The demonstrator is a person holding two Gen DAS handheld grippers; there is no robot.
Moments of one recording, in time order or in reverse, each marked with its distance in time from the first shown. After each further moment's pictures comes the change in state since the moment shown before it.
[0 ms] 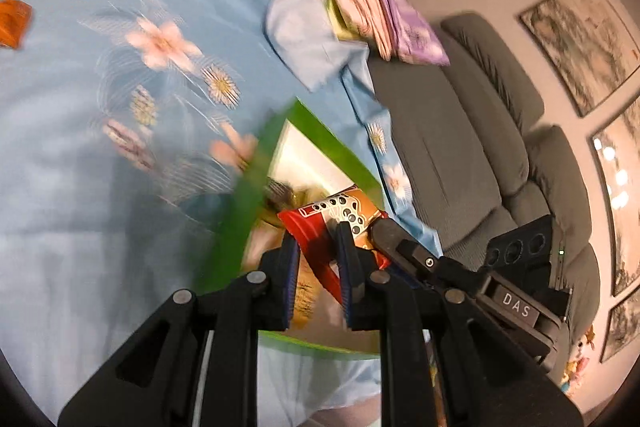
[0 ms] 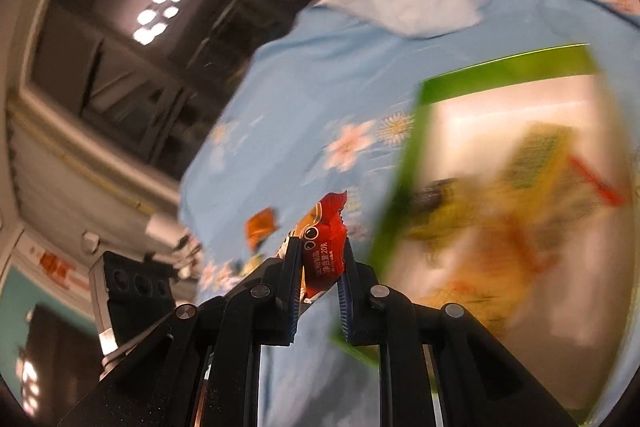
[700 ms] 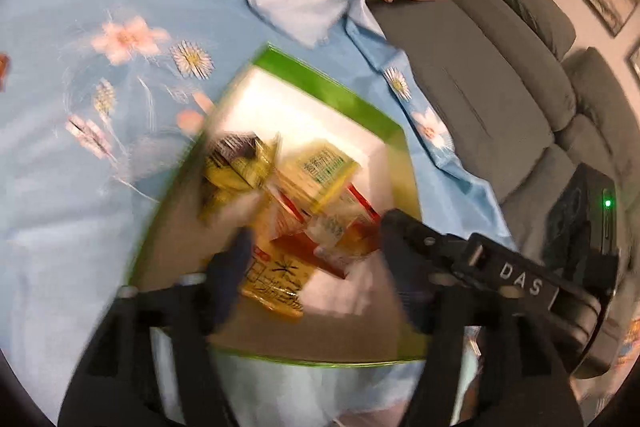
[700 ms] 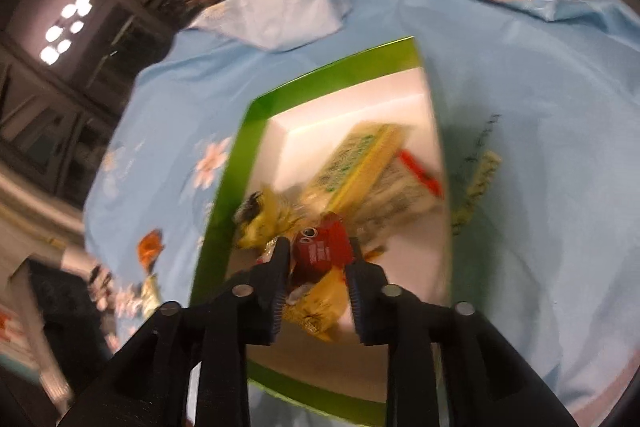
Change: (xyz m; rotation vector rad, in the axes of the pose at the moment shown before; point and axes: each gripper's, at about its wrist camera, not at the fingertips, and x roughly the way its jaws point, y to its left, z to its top) left arm 0.045 -0.049 -0.037 0.210 0.020 0.243; right arm -0.031 -0.055 -0.002 0.110 -0.049 -0.364
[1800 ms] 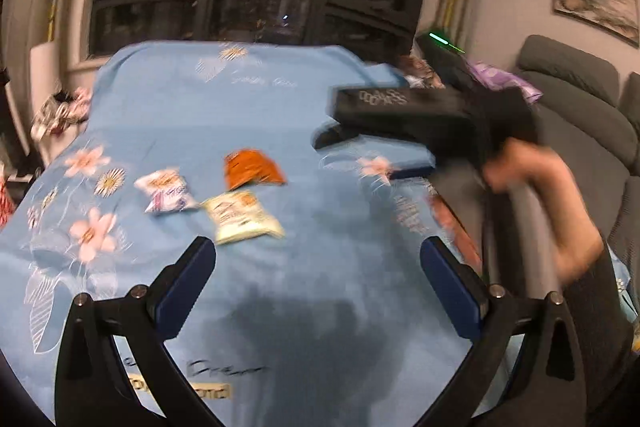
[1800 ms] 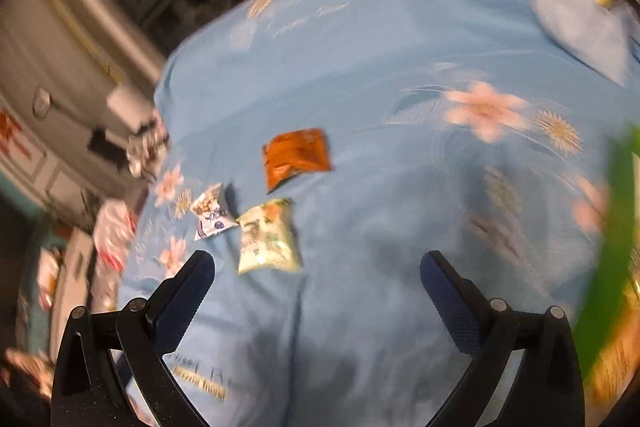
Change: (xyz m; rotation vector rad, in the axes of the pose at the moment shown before) left arm -0.207 0.205 -0.073 0.061 -0.477 0.427; right arm 0.163 0.345 -0.086 -0.668 0.246 0.207
